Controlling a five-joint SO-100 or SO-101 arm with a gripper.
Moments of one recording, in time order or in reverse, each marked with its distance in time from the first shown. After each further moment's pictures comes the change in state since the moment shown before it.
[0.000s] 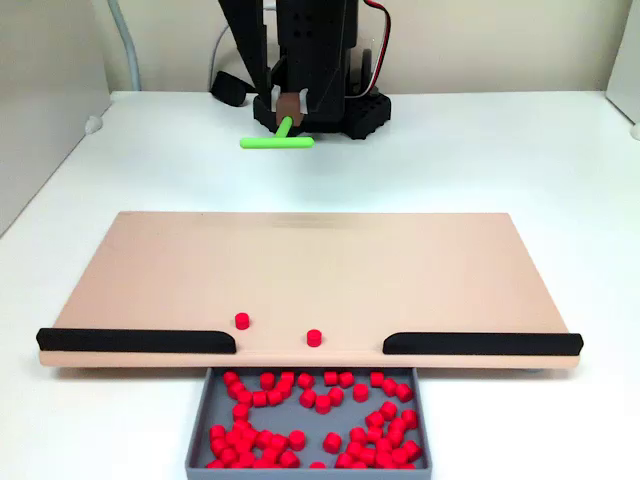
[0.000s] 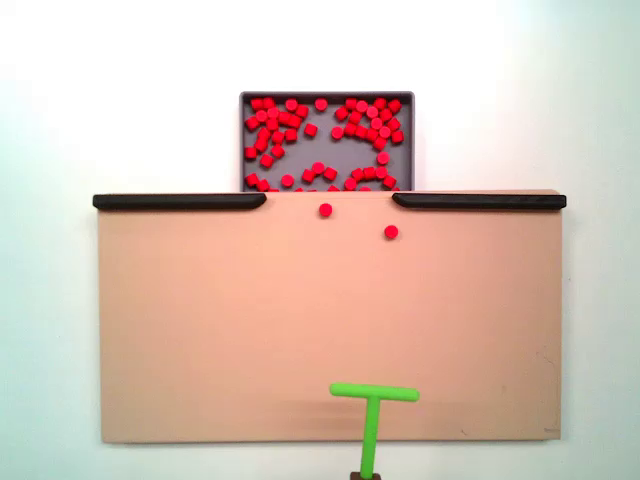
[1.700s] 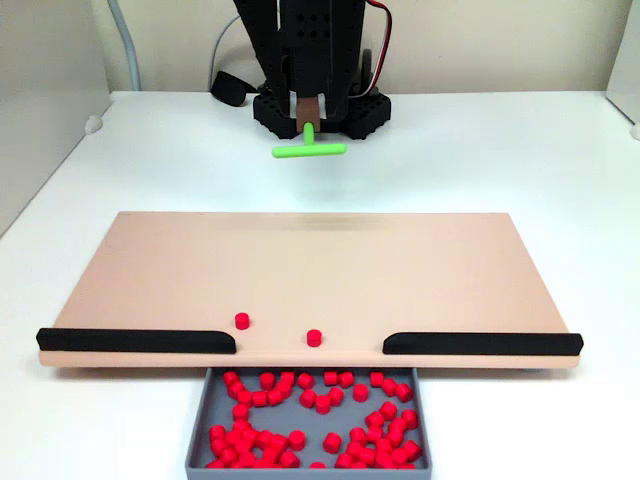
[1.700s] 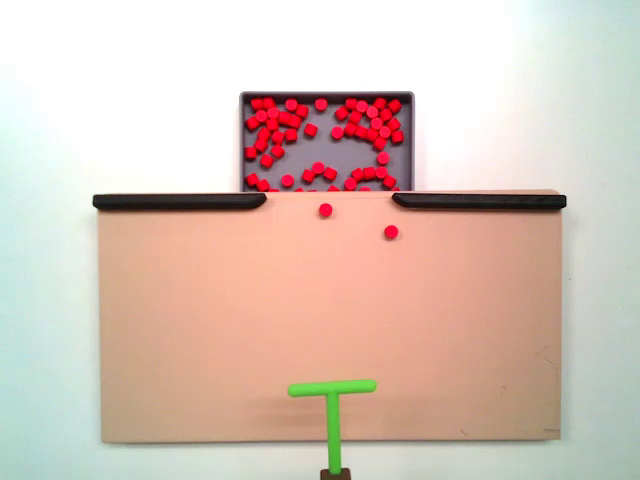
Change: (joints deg) arm -4.0 -1.1 0.0 -0.2 -4.6
